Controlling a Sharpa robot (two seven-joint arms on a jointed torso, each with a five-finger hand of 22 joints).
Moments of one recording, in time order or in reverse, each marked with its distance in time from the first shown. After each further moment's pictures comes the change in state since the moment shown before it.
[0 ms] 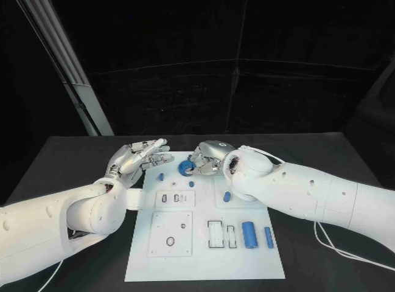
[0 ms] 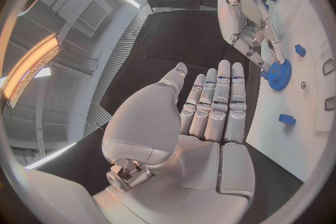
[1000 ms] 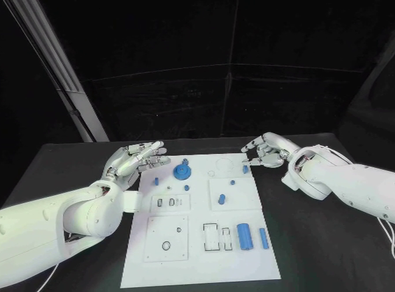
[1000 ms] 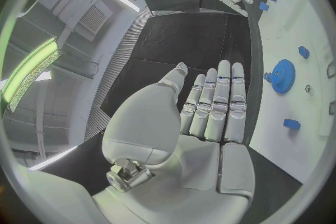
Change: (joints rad) left arm -0.001 -0.008 0.000 -0.011 -0.013 0.001 0.000; left_hand 0.000 0.000 0.007 -0.007 0.000 0.000 0.000 0.000 0.000 0.000 0.000 -0.004 -0.001 0.000 0.000 -0.004 0.002 0.000 0.002 0.003 -0.005 0.000; right arm -0.004 -0.376 0.001 0.037 0.442 -0.066 0.355; right_hand 0.178 -0.022 0.003 -0.141 -0.031 0.021 -0.008 0.005 0.001 -0.018 -0.003 -0.033 -0.027 0.000 0.000 -0.016 0.000 0.000 -0.008 0.000 -0.004 0.001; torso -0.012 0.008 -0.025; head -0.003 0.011
